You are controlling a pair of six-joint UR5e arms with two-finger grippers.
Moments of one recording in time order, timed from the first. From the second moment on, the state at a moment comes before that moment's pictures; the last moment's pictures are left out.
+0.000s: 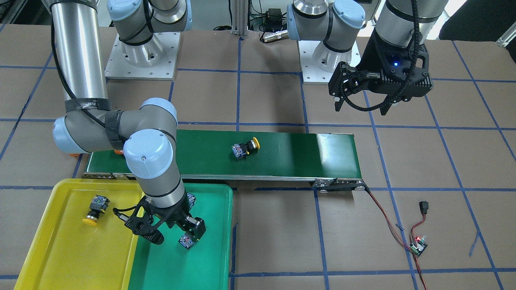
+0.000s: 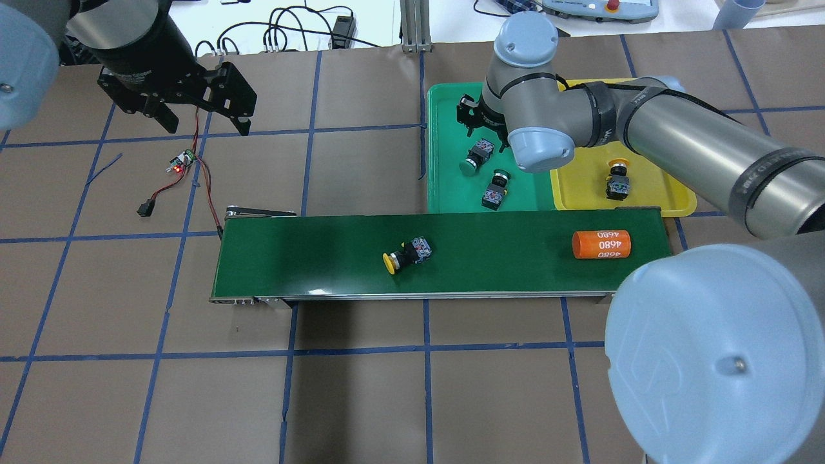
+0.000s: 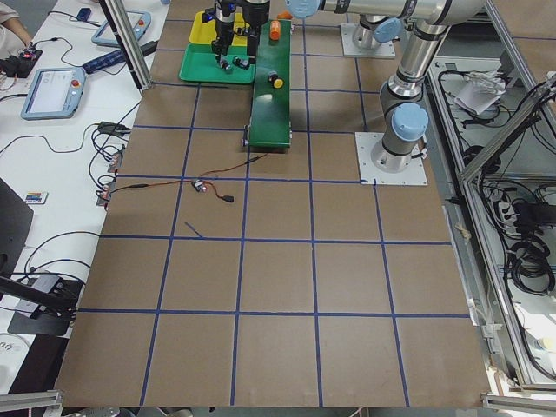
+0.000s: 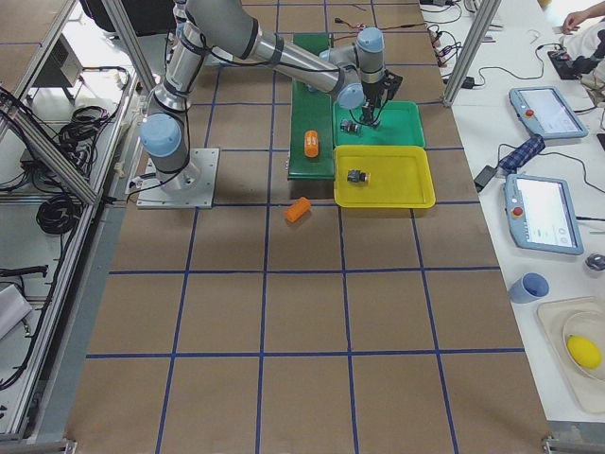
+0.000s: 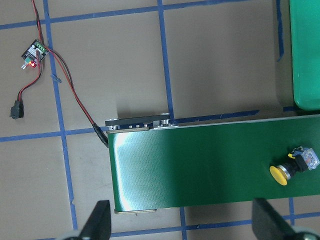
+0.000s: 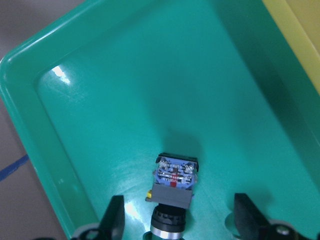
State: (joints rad) left arm -1.56 -1.59 -1.50 -1.54 1.58 0.10; right arm 1.72 -1.02 1.56 -2.34 -1.55 0.68
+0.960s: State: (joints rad) left arm -1.56 -1.59 -1.50 -1.53 1.57 0.10; right arm 1.74 -1.40 1.84 -2.08 -1.54 1.07
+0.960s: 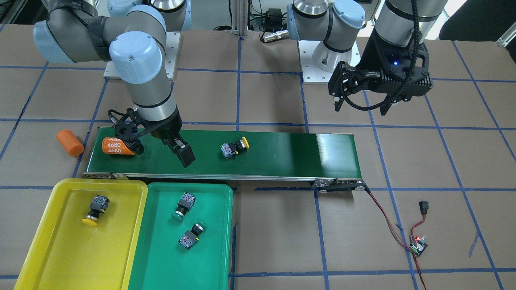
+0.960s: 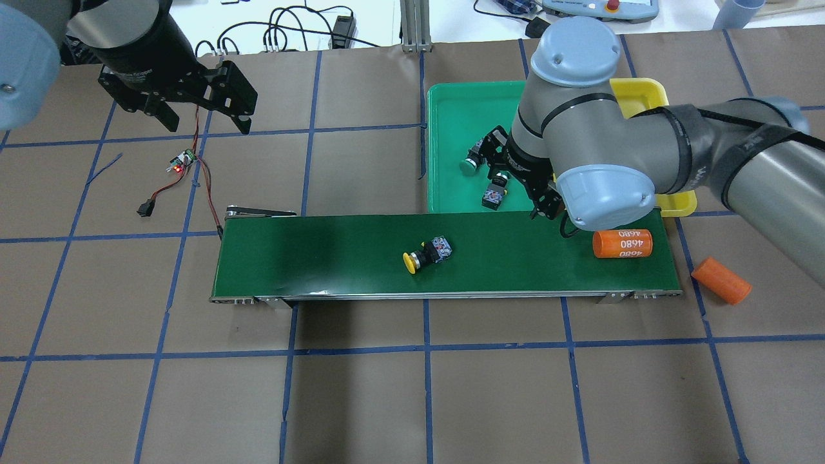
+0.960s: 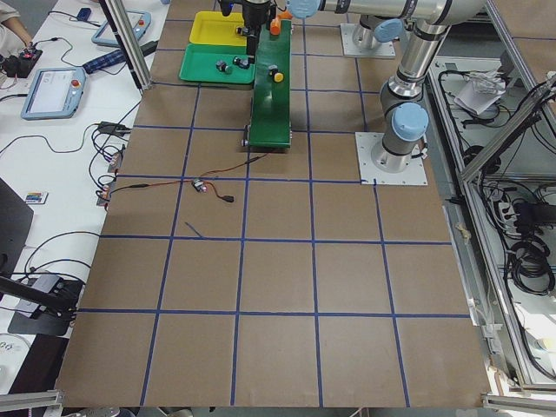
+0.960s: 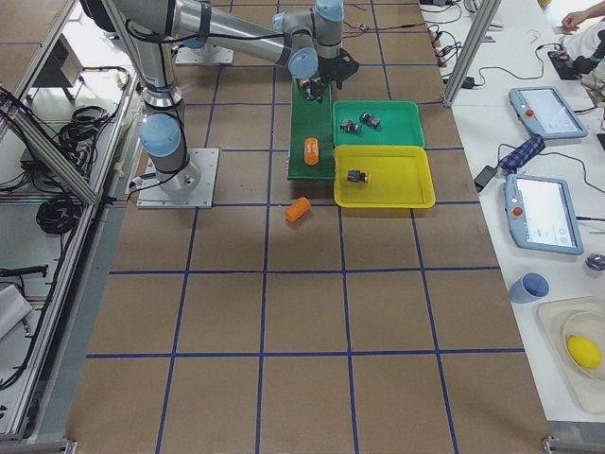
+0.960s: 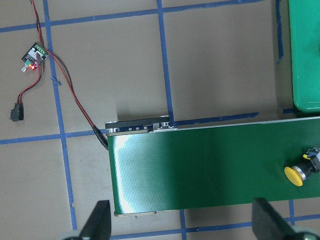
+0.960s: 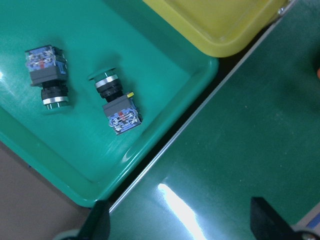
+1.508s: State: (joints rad) left arm -1.56 -1.59 -1.50 -1.53 1.57 0.10; right arm 1.87 -1.31 1.86 -2.14 -1.54 1.17
